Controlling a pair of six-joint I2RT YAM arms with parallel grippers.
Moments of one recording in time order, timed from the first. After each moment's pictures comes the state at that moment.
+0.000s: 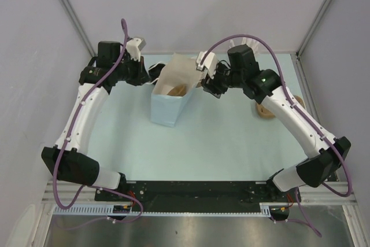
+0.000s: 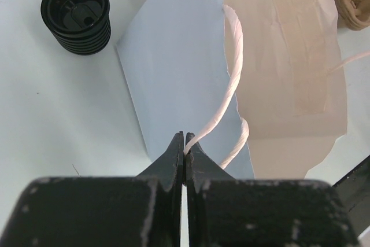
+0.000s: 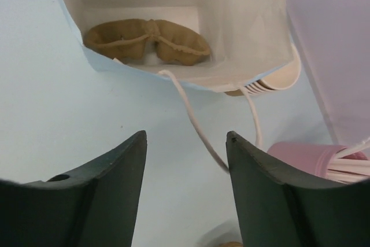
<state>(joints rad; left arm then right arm) -0.17 1.42 1.55 -0.80 0.42 0.05 0.60 1.47 1.63 -0.71 -0.33 -0.57</state>
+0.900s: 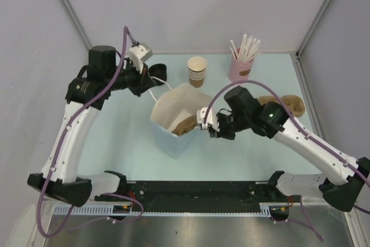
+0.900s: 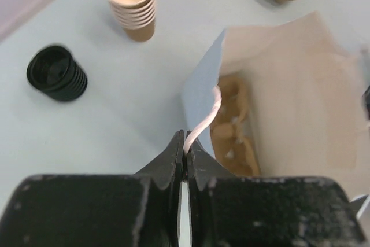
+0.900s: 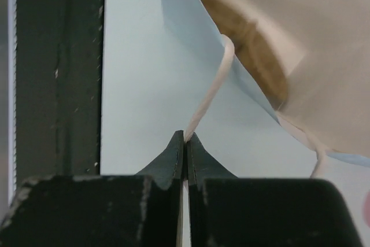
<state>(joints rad) -0.25 1.28 1.62 -0.90 0.54 0.23 0.84 1.17 1.32 -0.92 -0.45 -0.67</state>
